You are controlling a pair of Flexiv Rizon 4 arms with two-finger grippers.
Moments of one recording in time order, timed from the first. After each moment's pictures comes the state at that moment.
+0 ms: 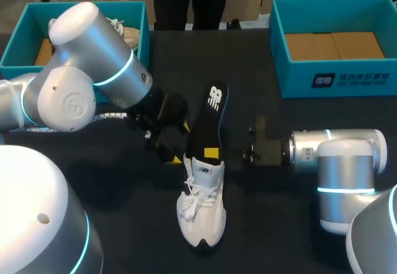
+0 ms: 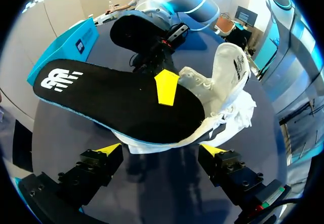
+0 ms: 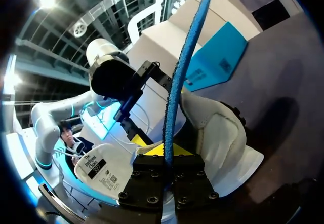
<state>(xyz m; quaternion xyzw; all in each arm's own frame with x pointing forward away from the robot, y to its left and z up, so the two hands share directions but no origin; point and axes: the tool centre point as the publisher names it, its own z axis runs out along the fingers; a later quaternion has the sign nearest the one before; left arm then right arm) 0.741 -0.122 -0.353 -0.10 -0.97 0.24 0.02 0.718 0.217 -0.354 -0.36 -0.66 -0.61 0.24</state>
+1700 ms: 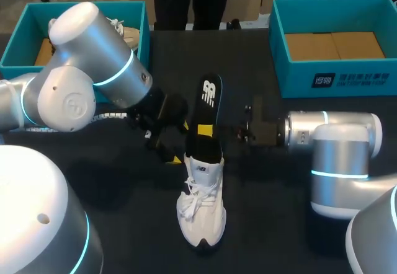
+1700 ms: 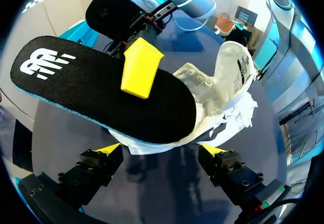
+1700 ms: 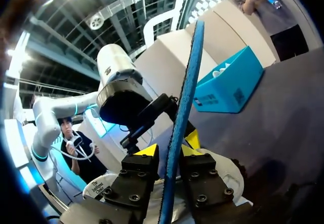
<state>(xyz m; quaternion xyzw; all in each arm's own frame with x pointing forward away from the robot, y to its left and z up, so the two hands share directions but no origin) 0.741 -0.122 -0.353 -0.10 -0.97 0.24 0.02 0.756 0.229 -0.304 -0.30 -0.66 -0.66 0.19</state>
